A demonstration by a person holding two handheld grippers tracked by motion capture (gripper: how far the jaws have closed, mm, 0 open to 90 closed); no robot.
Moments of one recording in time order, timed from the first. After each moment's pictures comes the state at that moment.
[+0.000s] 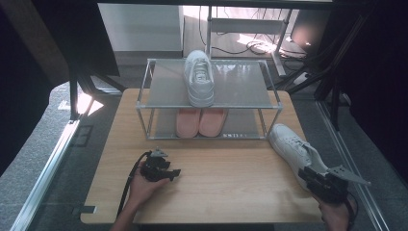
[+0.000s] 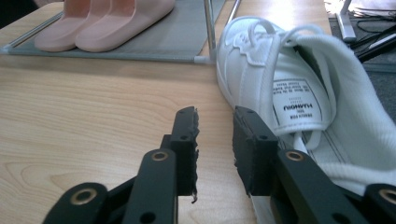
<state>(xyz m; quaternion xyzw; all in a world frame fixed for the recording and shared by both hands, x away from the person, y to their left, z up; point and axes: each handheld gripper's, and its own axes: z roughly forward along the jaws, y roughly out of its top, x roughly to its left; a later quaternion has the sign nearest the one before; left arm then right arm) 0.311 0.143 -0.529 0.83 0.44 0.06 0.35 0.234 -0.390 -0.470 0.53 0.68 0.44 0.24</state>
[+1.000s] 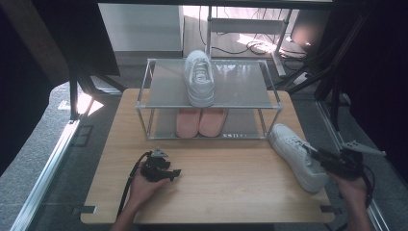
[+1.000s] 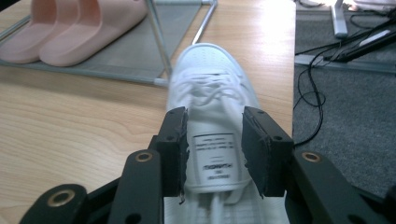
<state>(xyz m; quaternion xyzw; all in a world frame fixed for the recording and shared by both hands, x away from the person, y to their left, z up) 0.311 0.142 -0.530 0.83 0.44 0.06 0.35 0.294 -0.439 -0.437 0.54 0.70 0.41 0.22</state>
